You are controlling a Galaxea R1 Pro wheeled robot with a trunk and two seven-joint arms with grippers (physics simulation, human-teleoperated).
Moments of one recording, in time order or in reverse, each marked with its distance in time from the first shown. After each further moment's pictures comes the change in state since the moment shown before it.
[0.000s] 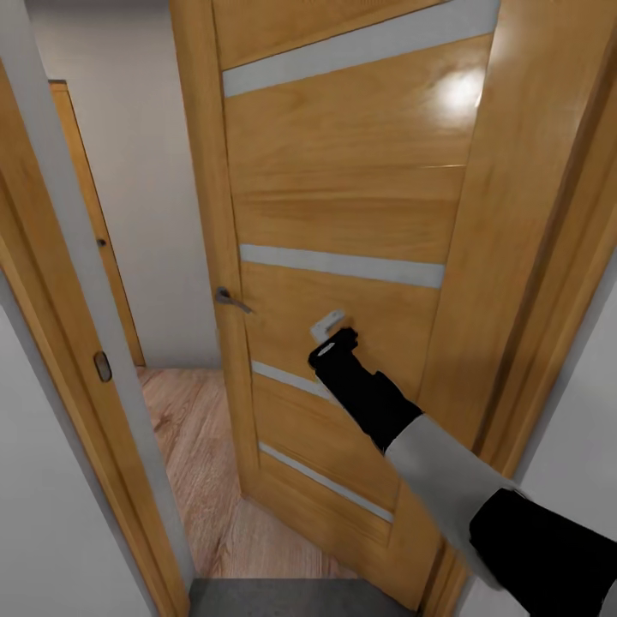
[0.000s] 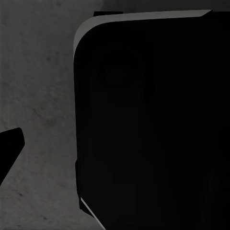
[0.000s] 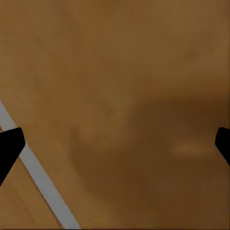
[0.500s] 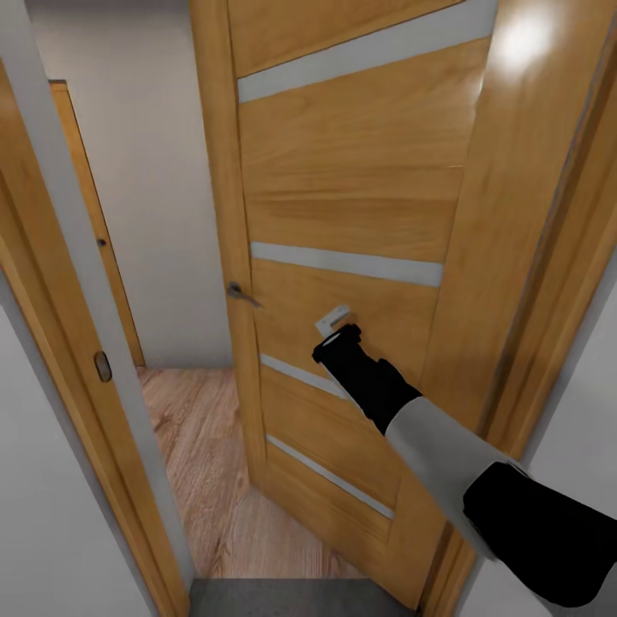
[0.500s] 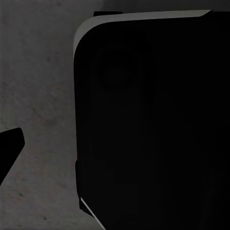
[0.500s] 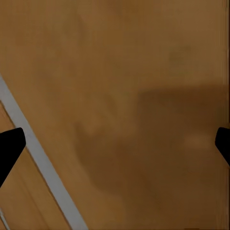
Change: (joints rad) left arm 0.000 0.000 0.000 0.000 0.000 0.000 0.000; right arm -0.081 0.000 0.000 0.144 -0.075 -0.059 0.006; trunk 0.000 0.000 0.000
